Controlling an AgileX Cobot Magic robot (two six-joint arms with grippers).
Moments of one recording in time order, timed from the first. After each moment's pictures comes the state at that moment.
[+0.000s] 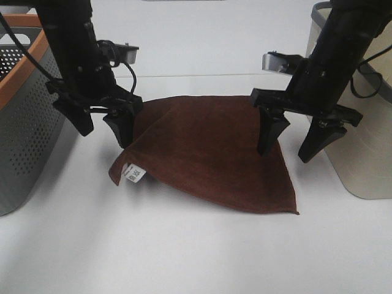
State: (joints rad) left arm -0.41 2.08 -1.66 -0.13 1.21 0.09; right arm 0.28 1.91 -1.37 0.31 1.18 -0.02
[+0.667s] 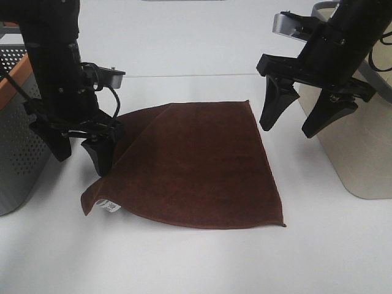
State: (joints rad) left arm -0.41 2.02 -1.49 -0.10 1.22 0.07; right arm 0.28 1.79 -1.37 0.33 1.16 -0.02
